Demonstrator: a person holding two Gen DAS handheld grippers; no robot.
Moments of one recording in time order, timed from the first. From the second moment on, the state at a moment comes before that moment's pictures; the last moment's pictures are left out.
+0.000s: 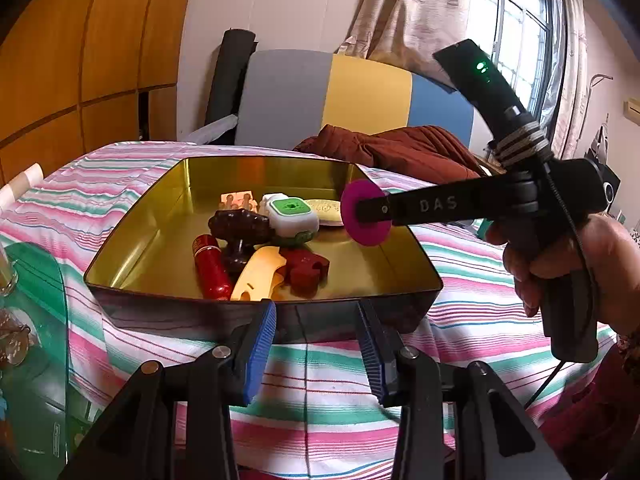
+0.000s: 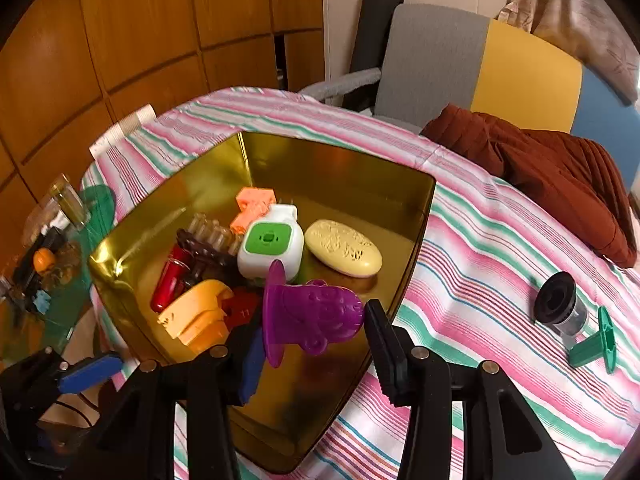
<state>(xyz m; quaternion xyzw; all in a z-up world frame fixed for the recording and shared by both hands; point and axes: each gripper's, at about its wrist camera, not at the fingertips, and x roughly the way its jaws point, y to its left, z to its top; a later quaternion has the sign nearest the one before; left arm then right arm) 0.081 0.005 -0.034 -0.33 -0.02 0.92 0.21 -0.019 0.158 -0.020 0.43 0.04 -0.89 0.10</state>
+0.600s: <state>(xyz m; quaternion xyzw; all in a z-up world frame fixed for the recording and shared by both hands) 0.083 0.005 -0.038 -0.33 -0.01 0.92 0.20 -0.029 0.162 -0.029 0.45 0.03 -0.89 0.09</state>
